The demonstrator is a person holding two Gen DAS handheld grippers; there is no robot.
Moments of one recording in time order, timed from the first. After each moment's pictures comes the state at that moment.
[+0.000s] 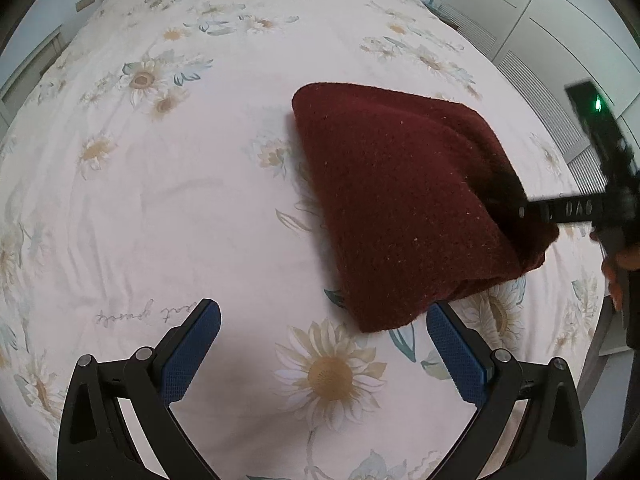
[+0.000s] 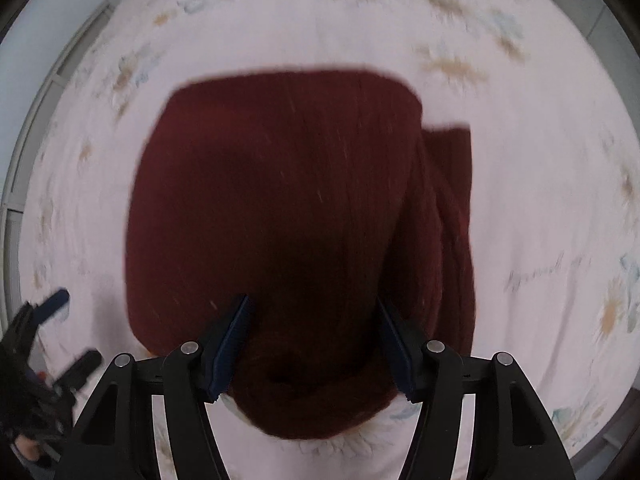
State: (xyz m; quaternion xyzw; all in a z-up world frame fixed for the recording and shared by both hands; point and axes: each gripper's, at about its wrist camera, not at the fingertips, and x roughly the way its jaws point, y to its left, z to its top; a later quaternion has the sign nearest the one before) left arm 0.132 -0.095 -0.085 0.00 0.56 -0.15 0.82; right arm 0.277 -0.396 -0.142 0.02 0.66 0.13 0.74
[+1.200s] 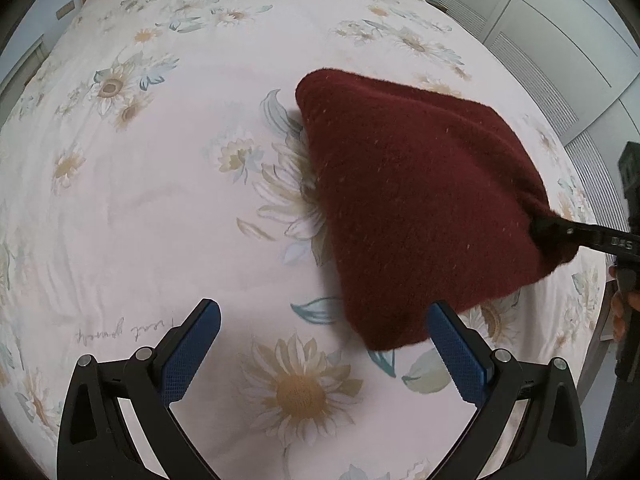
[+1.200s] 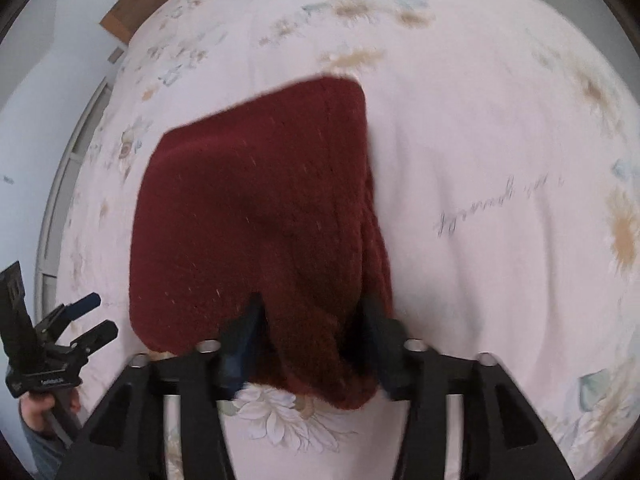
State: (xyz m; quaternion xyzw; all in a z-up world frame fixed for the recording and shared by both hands) left arm 0.153 -0.129 -0.096 0.02 0.57 -0.17 0.80; right arm 0.224 -0.497 -0.119 0.15 0.57 0.11 0.80
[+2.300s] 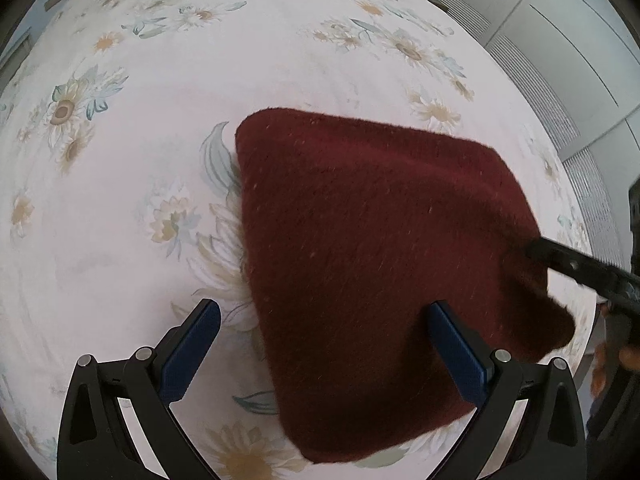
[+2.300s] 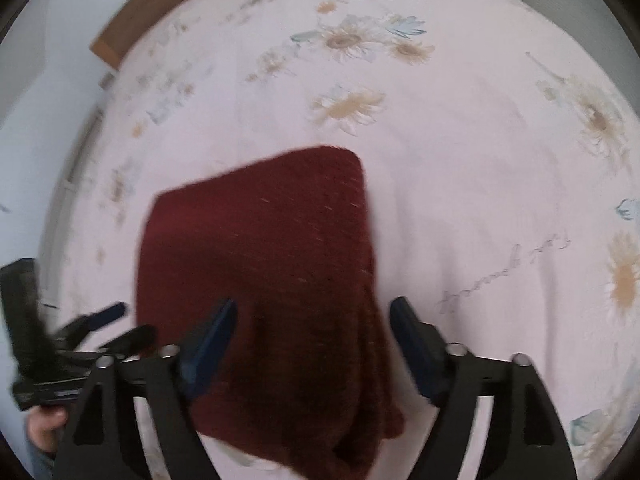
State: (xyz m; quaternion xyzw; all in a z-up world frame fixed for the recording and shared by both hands) left arm 0.229 -0.185 -0.103 -0.01 0.59 -0.17 0.79; right arm 0.273 -0.504 -0.123 0.19 0.55 0.11 0.80
